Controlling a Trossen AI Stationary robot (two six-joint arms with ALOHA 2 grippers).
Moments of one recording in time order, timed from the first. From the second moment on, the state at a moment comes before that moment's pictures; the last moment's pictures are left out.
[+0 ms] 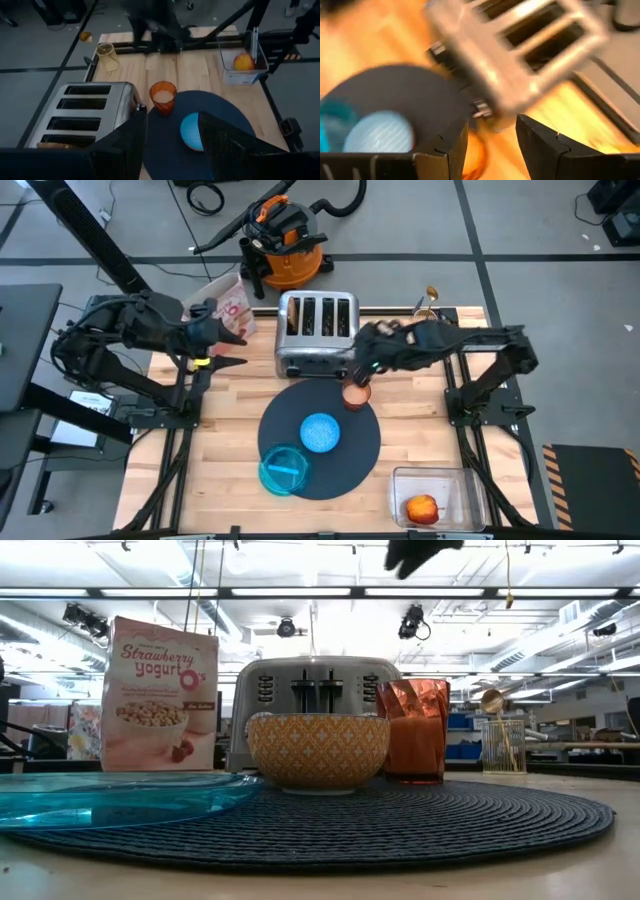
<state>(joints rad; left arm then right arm) -0.08 1.24 1.96 -1.24 -0.16 0.01 0.09 1.58 1.78 -1.28 0.53 0.68</state>
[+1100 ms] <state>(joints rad) -0.06 1.23 1.96 -1.21 -0.15 0.14 -0.80 1.54 1.45 -1.26 0.59 0.58</state>
